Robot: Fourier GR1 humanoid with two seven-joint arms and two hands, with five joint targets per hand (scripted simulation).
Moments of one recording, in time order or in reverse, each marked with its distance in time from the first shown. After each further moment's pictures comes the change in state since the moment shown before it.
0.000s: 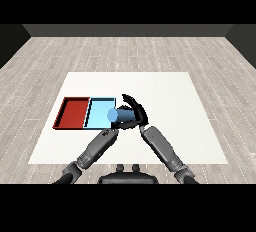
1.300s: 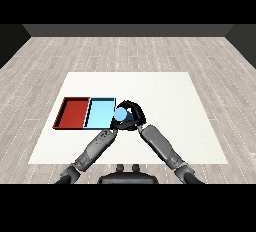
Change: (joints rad) left arm 0.038 0.018 0.005 -0.081 -0.179 -0.128 0.293; right arm -0.051 -0.015 0.046 0.036 -0.025 -0.009 -0.035
